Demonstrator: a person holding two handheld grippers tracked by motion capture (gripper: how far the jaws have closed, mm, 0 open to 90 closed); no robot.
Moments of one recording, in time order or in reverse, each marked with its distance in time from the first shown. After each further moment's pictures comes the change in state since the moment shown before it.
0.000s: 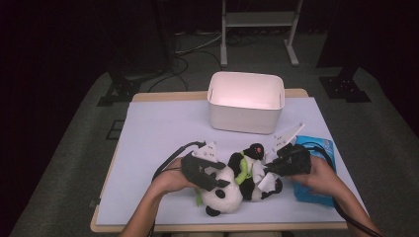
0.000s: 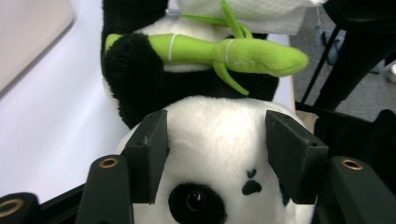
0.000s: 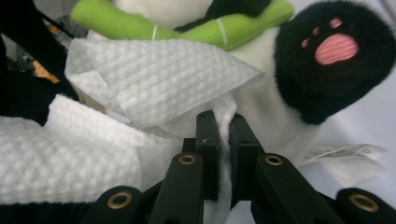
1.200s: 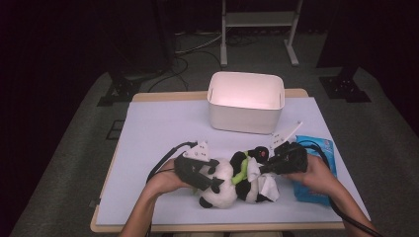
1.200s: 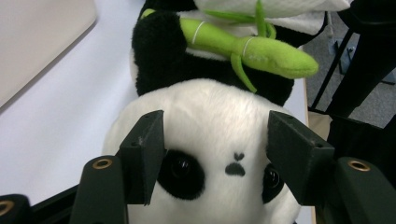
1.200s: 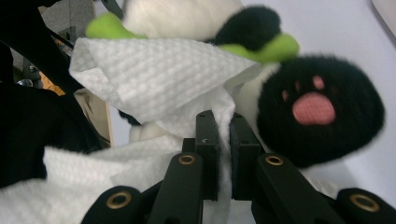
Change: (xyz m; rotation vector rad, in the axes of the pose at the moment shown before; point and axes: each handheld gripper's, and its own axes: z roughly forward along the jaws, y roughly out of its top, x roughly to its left) left arm 0.003 -0.016 -0.014 -0.027 0.055 -0.024; right arm -0.002 0.007 0.001 -0.041 0.013 -0.003
